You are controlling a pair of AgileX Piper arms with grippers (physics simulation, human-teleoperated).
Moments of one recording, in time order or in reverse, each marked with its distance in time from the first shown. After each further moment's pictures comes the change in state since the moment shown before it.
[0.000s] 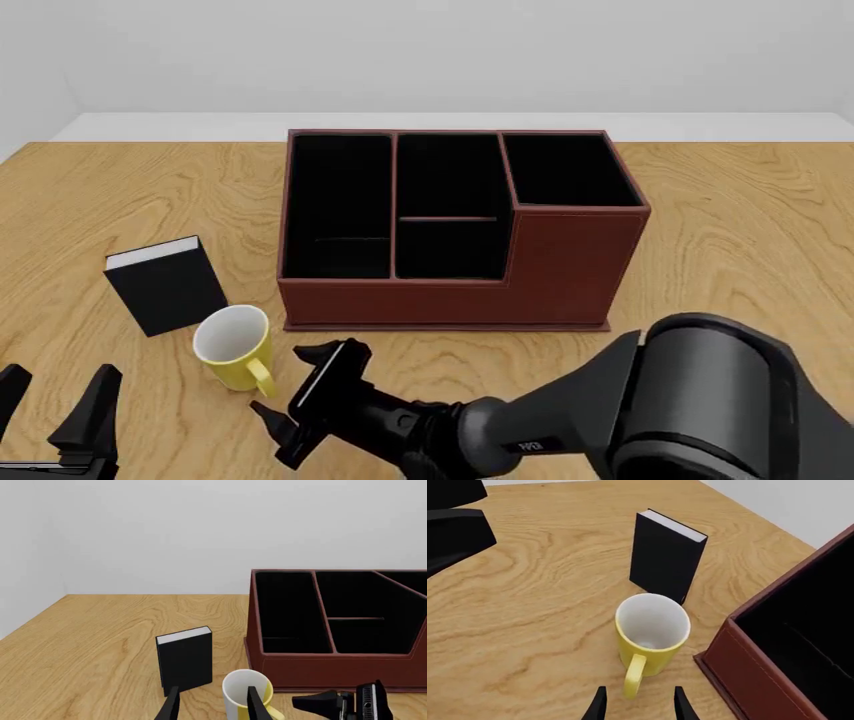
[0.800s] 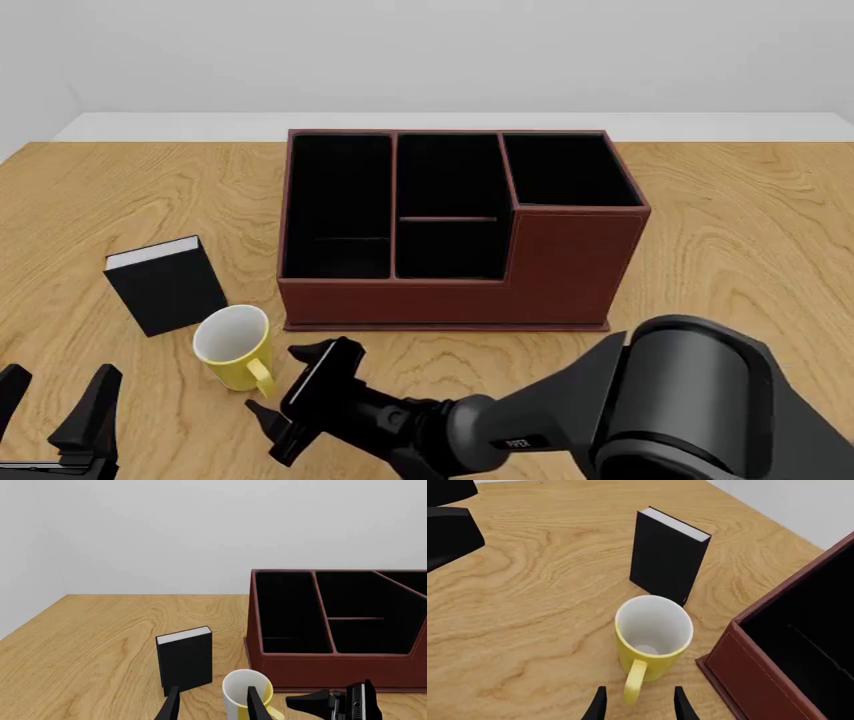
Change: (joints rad) left arm 0.000 0.000 0.000 0.000 0.000; right arm 0.000 0.032 -0.050 0.028 -0.001
